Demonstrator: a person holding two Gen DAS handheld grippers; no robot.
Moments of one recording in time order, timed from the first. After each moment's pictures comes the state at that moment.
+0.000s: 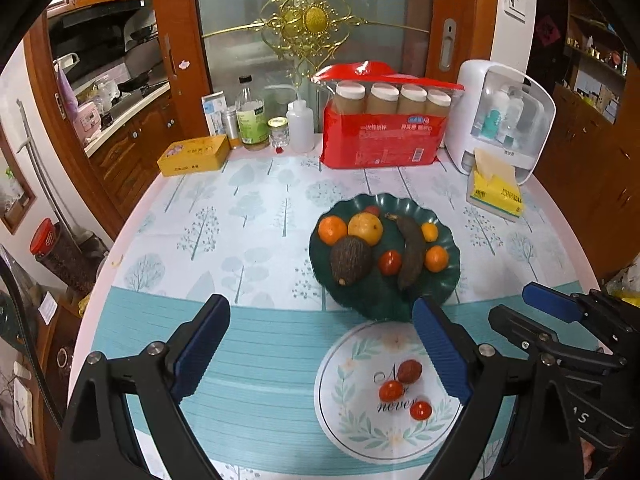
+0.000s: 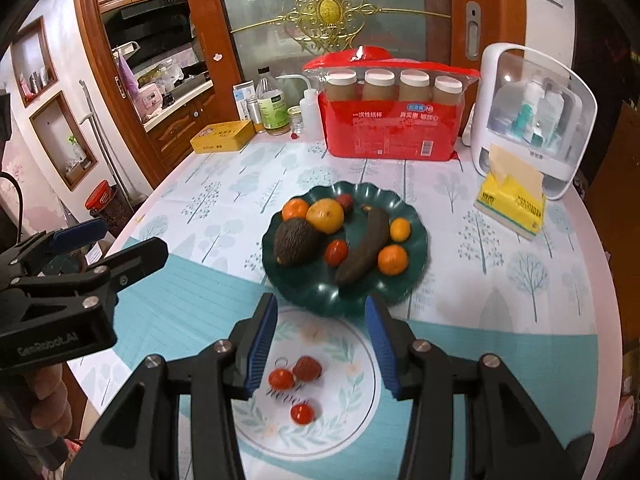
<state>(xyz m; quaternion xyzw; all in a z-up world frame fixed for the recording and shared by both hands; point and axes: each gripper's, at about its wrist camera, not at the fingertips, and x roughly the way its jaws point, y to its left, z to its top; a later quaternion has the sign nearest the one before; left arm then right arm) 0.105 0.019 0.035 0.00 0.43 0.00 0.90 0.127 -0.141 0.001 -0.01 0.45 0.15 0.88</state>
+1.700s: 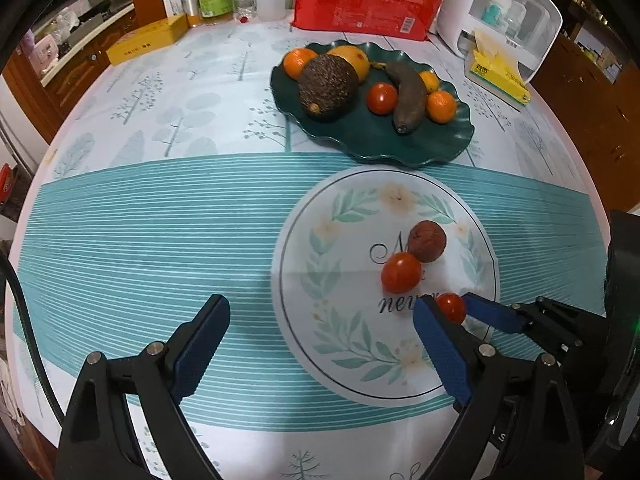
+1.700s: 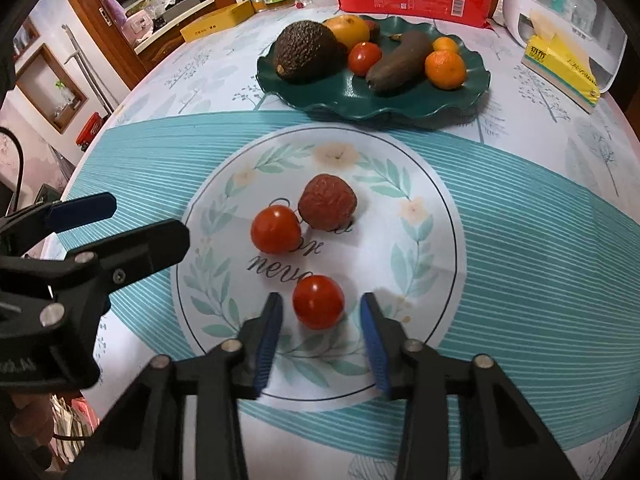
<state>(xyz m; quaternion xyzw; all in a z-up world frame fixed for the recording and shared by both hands) 0.089 0.009 -0.118 -0.02 0.56 -0.05 0.83 0.085 -0.121 -0.162 -0.02 0.57 0.16 0.80</state>
